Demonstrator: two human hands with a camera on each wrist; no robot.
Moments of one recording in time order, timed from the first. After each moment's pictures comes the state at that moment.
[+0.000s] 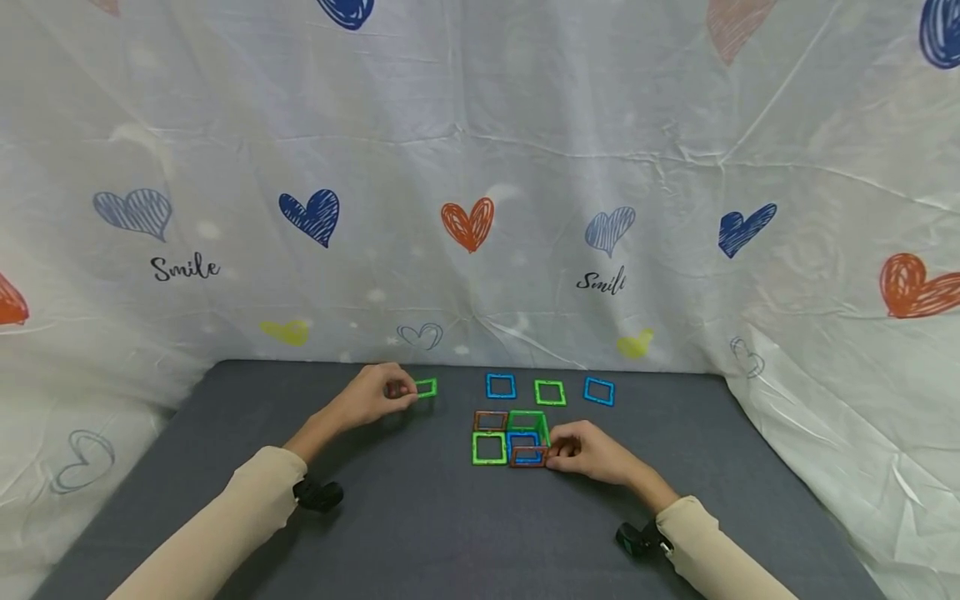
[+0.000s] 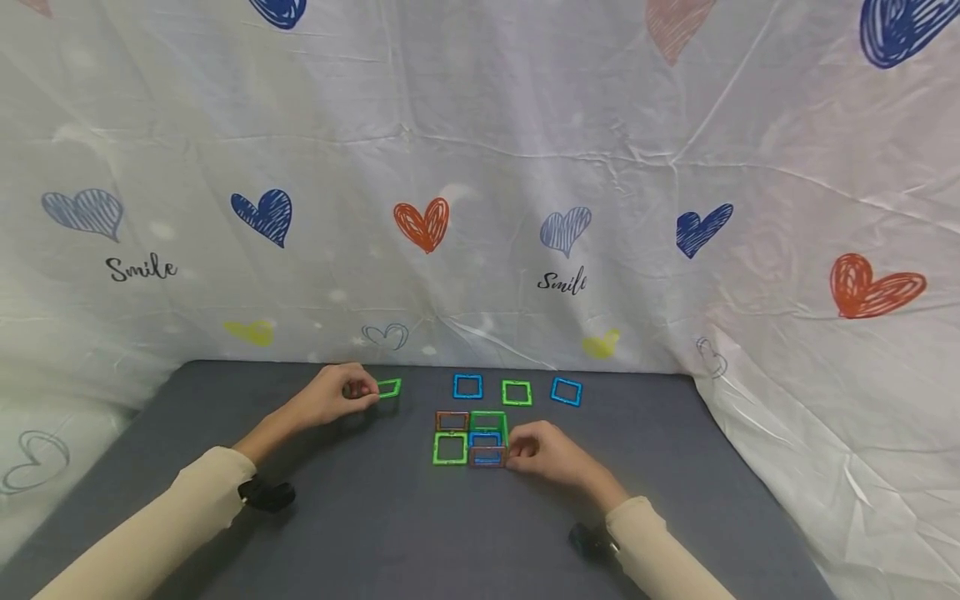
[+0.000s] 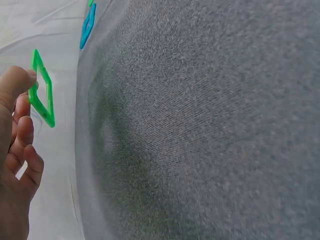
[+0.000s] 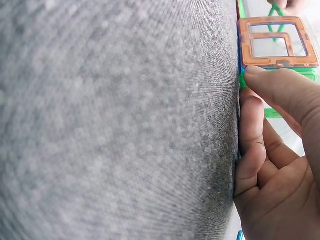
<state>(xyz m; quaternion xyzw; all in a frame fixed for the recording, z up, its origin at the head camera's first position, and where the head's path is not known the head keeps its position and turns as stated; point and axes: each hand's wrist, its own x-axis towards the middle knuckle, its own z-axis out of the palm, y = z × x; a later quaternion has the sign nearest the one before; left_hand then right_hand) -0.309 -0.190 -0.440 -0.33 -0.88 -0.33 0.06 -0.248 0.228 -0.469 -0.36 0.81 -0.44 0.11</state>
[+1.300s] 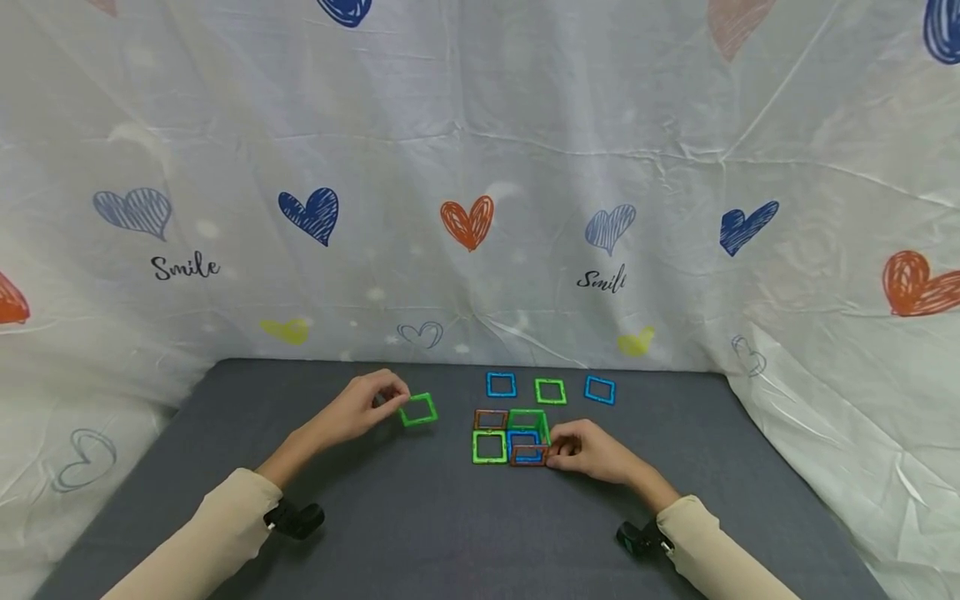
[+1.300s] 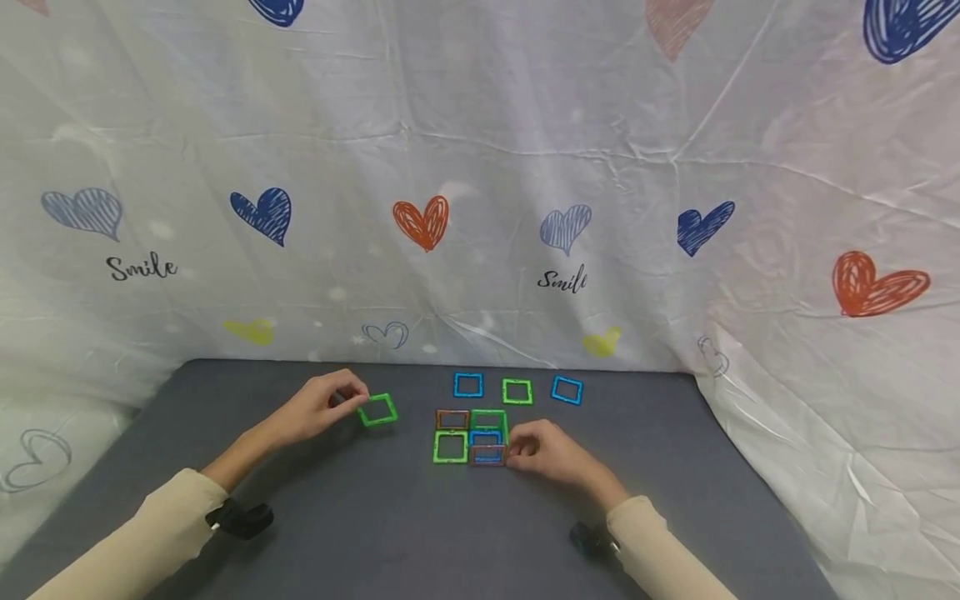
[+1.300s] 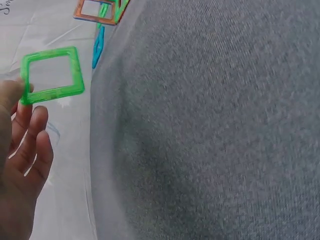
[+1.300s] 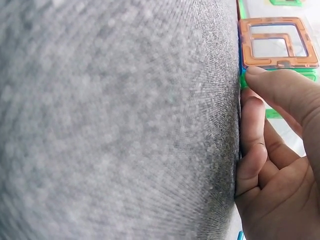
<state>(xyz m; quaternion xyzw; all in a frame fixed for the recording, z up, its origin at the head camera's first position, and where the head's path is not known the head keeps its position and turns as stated) -0.279 -0.199 -0.433 -0.37 -0.85 -0.37 0.07 -0.248 0.229 -0.470 -0.36 0.81 -0.44 0.11</state>
